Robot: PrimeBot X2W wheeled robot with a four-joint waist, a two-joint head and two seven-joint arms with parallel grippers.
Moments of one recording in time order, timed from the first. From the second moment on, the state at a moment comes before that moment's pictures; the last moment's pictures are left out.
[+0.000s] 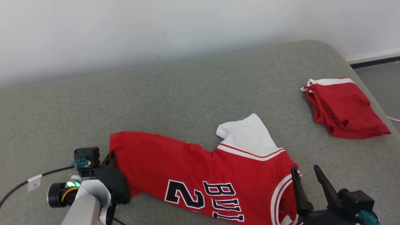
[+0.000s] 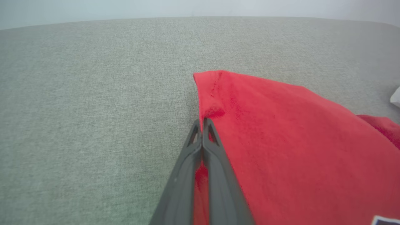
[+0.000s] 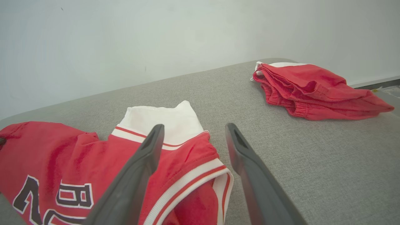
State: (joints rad) left arm -0.53 0.12 -0.11 0.84 -0.27 -0.07 0.01; right arm 0.05 -0.09 -0.03 0.08 0.21 0.13 -0.12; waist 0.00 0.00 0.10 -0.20
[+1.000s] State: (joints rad) left arm 0.20 0.17 -0.17 0.01 -0.47 0.01 0.40; right arm 0.07 -0.08 -0.06 0.07 0.21 0.13 -0.10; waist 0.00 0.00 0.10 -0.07
